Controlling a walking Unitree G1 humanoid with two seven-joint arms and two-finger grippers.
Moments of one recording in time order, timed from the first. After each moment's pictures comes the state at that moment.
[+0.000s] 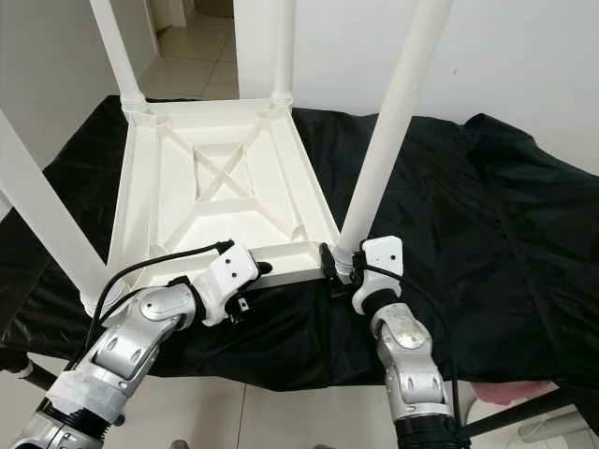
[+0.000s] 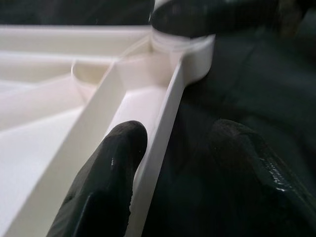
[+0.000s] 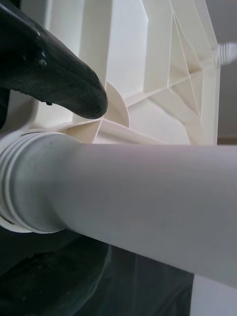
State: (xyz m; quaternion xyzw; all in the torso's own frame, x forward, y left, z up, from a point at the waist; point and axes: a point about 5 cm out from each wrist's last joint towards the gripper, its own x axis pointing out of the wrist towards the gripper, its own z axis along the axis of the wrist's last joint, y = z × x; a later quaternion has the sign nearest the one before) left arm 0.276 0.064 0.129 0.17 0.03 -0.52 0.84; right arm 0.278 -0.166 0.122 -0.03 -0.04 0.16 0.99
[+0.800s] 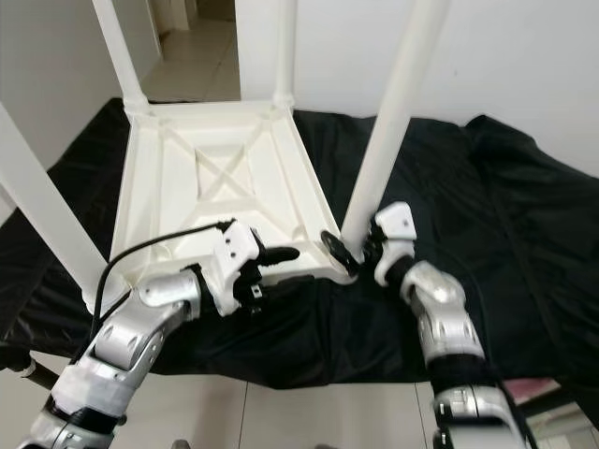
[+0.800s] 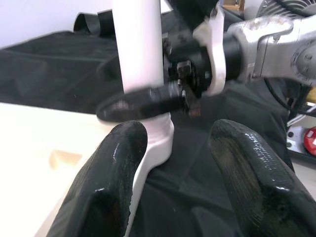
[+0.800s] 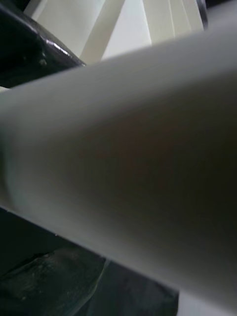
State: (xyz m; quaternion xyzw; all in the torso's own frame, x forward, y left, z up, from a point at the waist) left arm 0.273 0.047 0.166 0.07 -0.03 -0.56 0.82; right arm 0.329 -0.190 0.137 -0.07 -0.02 0.31 0.95
